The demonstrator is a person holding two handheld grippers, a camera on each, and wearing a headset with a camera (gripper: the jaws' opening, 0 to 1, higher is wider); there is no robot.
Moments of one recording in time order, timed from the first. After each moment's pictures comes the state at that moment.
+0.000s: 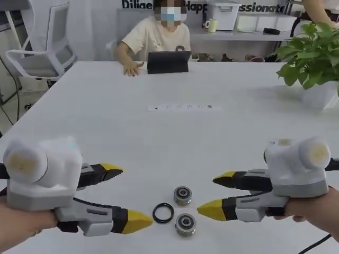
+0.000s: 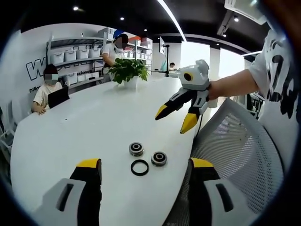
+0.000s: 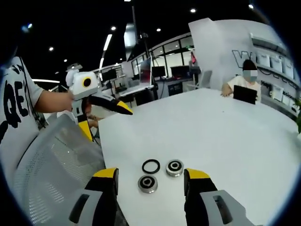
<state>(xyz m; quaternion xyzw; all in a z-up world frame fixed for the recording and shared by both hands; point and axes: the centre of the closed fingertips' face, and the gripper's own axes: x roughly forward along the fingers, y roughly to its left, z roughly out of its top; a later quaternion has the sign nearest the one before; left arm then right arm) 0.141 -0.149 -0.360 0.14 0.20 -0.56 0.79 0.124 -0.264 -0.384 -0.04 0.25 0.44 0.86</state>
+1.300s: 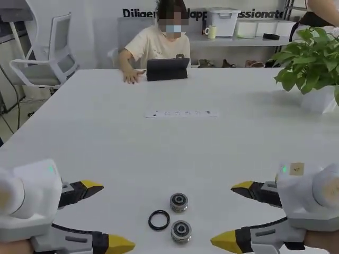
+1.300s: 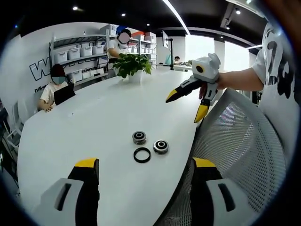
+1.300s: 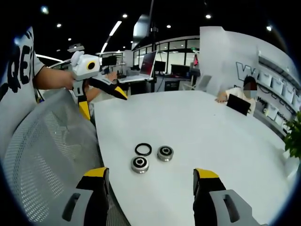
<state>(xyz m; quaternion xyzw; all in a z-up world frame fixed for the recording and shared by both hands) 0.130 -0.128 -0.372 0.17 0.21 -0.53 0.80 0.105 -0.292 -0.395 -0.14 0.24 0.40 0.87</state>
